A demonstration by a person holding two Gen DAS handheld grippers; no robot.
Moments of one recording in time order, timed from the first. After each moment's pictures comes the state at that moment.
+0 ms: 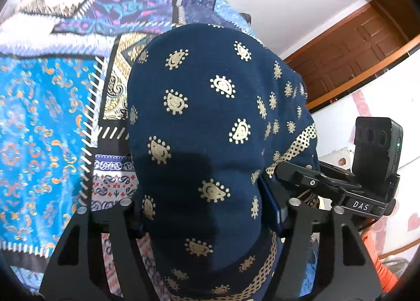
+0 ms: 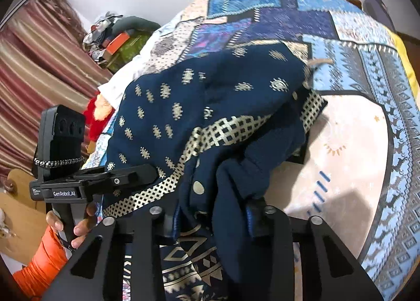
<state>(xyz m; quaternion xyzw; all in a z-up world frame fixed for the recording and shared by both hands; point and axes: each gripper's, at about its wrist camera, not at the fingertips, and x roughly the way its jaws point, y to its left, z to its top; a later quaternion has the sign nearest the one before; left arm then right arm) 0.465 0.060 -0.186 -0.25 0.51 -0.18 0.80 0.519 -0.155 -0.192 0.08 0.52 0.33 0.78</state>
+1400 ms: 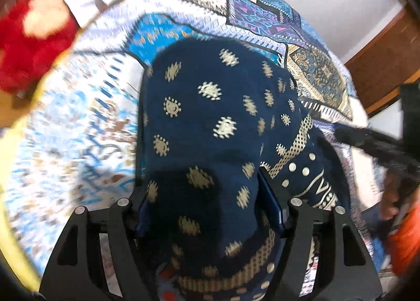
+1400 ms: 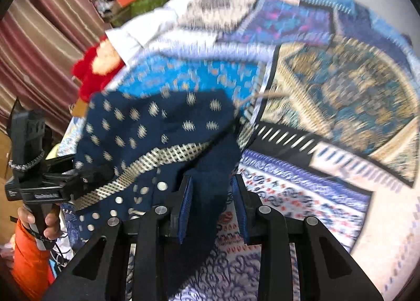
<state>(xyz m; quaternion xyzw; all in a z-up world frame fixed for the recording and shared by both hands) 0.350 0.245 -0.212 -0.17 0.53 -0.02 0.83 0.474 0.030 -0.211 -0.04 0.53 0.34 0.78</state>
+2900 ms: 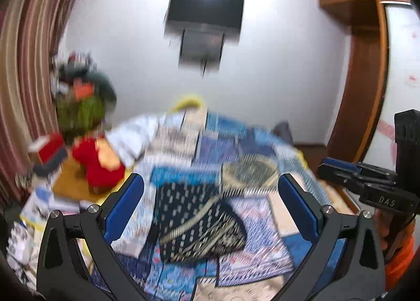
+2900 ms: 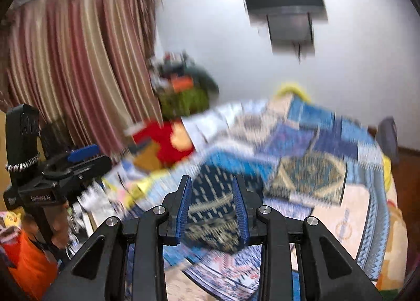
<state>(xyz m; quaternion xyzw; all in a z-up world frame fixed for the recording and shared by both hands) 0.121 0.136 0.048 -0.07 0.18 0.04 0.98 0.234 -0.071 0.025 -0.01 0.24 0.40 0.89</state>
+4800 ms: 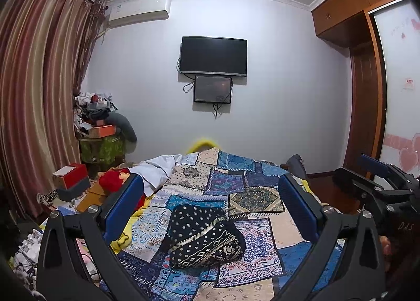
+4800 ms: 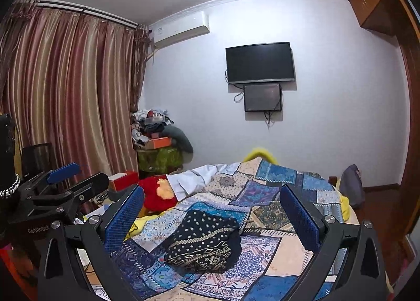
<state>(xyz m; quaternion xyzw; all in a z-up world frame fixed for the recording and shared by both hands) 0.024 0.077 0.057 -0.04 0.09 0.10 0.99 0.080 -0.113 0.069 0.00 0.08 0.31 0.95</state>
